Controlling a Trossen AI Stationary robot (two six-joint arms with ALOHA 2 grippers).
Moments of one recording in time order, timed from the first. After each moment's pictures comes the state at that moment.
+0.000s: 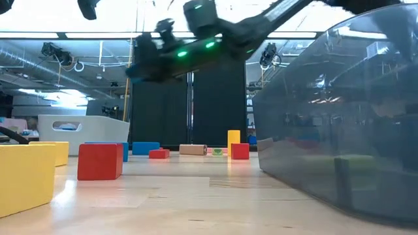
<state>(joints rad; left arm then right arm) -0.20 0.44 0.47 0.34 -0.46 -0.08 -0.12 2.26 1.65 0.45 0.06 -0.02</state>
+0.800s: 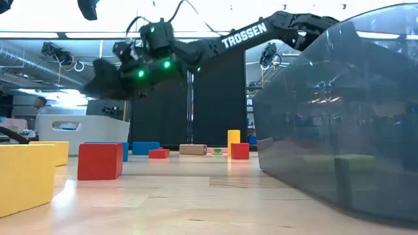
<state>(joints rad) -0.20 0.43 0.47 0.30 -0.41 -0.11 -0.16 2.66 2.35 0.08 -0.09 -0.07</state>
